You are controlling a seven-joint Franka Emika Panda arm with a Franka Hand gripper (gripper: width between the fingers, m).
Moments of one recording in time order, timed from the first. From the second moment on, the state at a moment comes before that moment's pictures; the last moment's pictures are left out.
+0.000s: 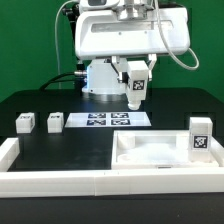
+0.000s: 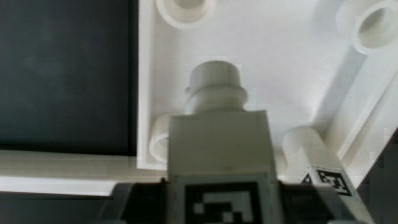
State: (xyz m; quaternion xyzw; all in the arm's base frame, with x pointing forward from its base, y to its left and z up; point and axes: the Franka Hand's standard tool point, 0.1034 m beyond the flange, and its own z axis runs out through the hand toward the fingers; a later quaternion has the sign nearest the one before) arm 0.514 0.020 0.134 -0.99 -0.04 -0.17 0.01
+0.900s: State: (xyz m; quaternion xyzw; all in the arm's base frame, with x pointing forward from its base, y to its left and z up) arm 0.569 0.012 0.123 -0.98 -0.05 -0.17 0.01
